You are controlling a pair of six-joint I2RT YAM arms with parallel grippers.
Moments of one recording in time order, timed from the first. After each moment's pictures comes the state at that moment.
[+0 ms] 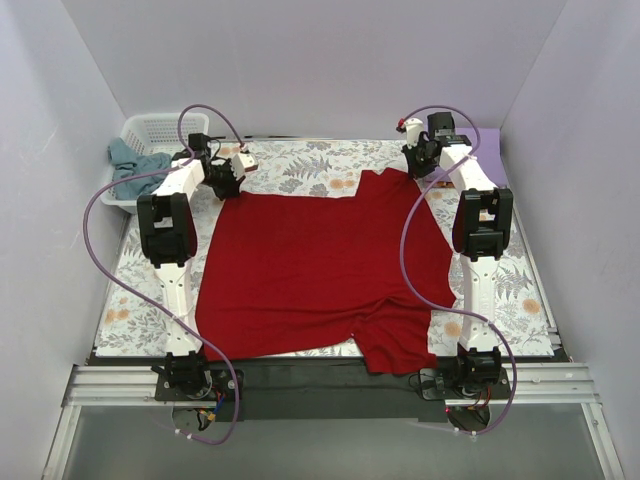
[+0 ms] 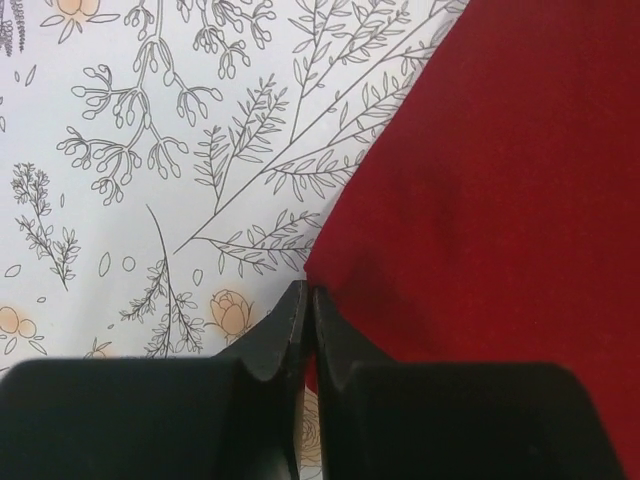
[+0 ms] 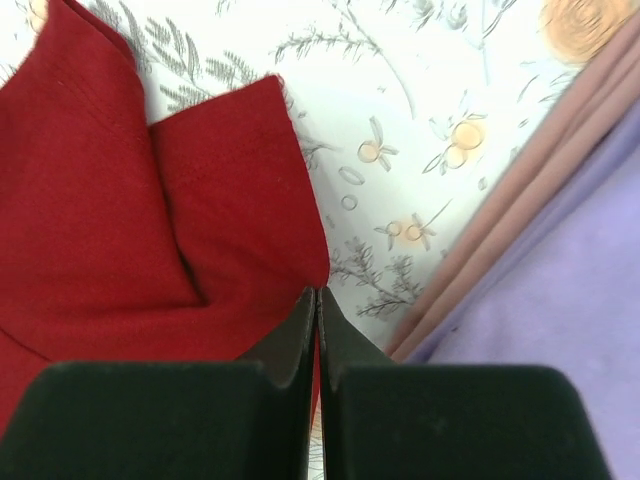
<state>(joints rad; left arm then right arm) 0.04 2.40 1.98 -0.72 0.56 1.11 0.09 2.45 2.17 -0.67 -0.30 -0.43</state>
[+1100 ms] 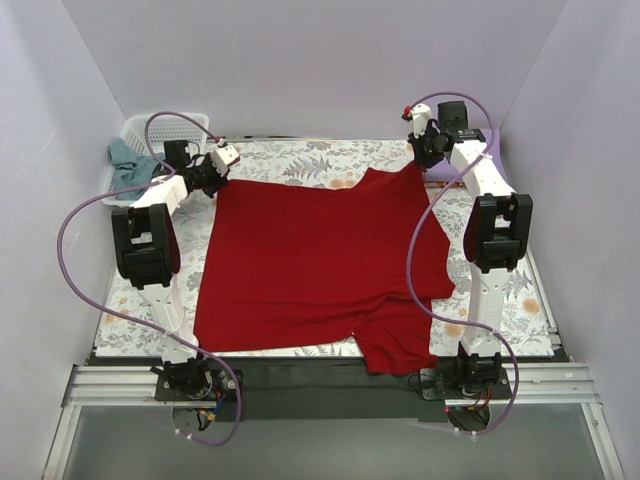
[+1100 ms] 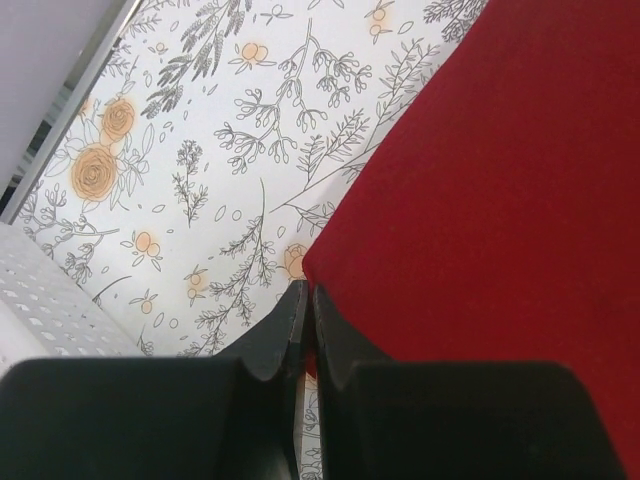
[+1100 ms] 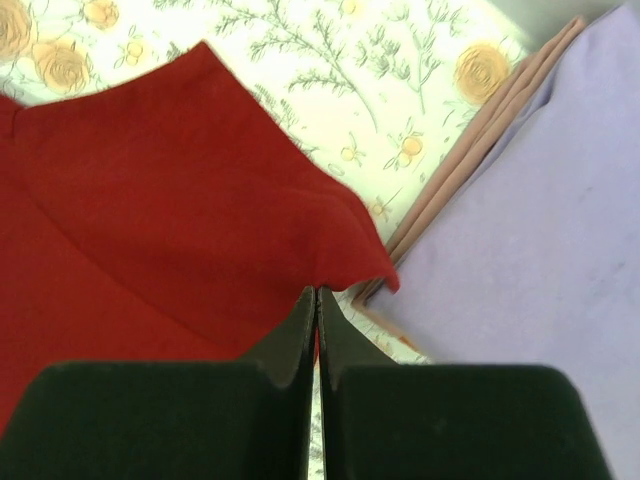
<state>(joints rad) 0.11 2.09 1.55 -0.25 0.64 0.90 0.09 2.22 2.03 -0.62 -0.30 -0.48</state>
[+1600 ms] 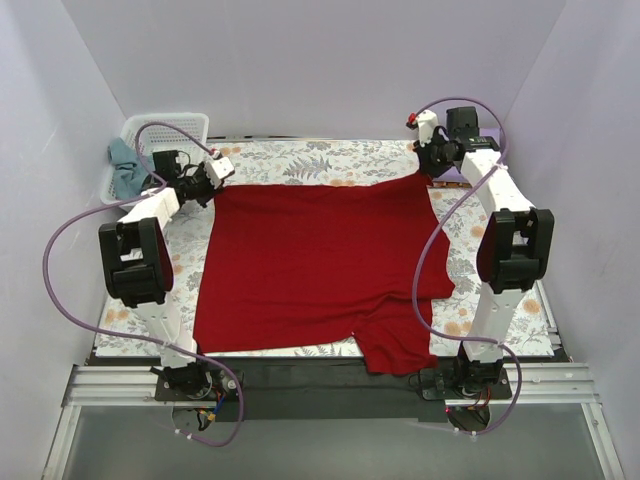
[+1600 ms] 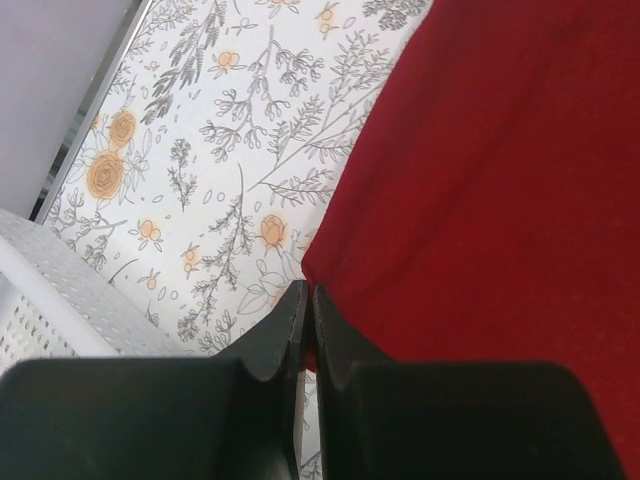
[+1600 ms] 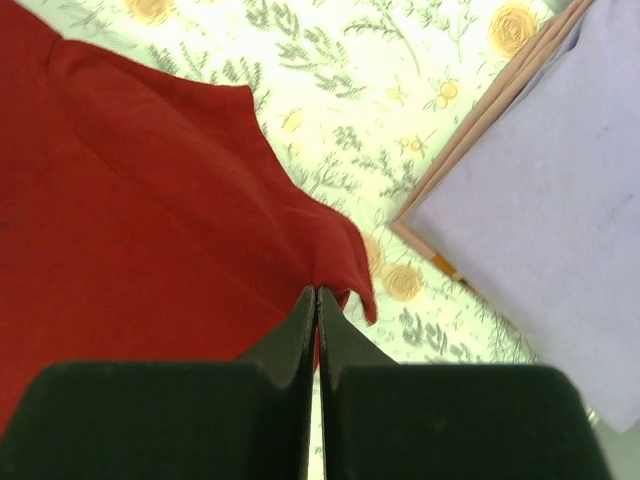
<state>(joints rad) 0.14 1.91 1.35 -0.21 0.72 1.01 0.09 1.99 1.78 -0.62 -0.33 -0.51</state>
